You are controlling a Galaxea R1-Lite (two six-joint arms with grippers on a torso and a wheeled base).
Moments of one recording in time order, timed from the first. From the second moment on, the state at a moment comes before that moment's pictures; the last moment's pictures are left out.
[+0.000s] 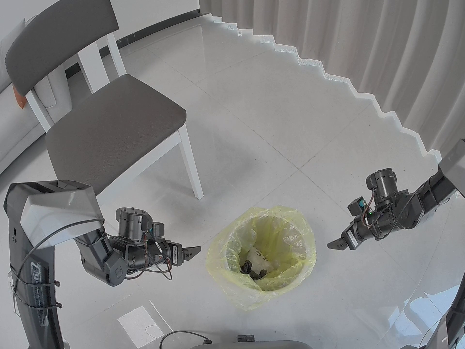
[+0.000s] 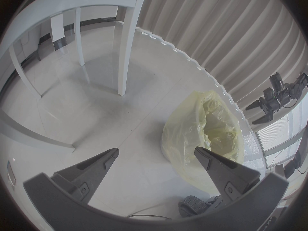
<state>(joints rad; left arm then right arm) -0.29 2.30 -0.71 -0.96 -0.26 -0.11 0.17 2.08 -0.93 -0.21 0.14 -0.38</state>
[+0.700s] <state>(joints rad) -0.24 2.24 -0.51 -1.14 -0.26 -0.11 0.25 2.37 -1.18 -0.48 0.14 -0.25</state>
